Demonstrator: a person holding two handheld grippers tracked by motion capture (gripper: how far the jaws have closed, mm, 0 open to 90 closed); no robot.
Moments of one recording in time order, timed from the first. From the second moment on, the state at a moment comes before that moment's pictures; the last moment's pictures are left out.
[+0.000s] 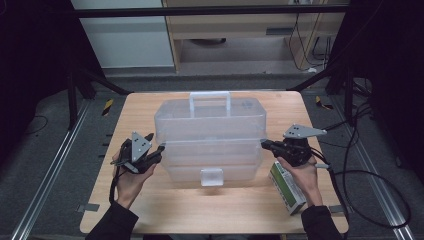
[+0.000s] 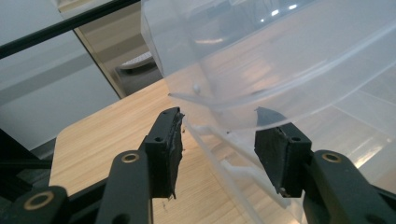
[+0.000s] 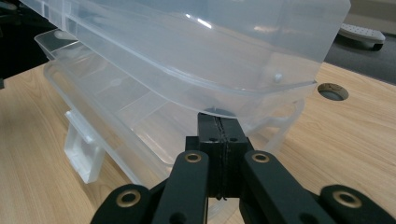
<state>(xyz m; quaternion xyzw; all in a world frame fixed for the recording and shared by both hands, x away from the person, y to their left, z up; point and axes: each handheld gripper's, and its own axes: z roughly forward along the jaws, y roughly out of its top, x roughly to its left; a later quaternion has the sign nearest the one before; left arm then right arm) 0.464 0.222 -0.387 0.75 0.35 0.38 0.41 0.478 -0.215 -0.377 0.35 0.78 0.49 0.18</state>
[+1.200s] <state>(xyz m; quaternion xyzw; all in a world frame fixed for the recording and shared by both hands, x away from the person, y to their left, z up) 0.465 0.218 -0.379 0.74 0.34 0.40 0.41 0.488 -0.212 -0.394 0.41 0.80 0.41 0.19</state>
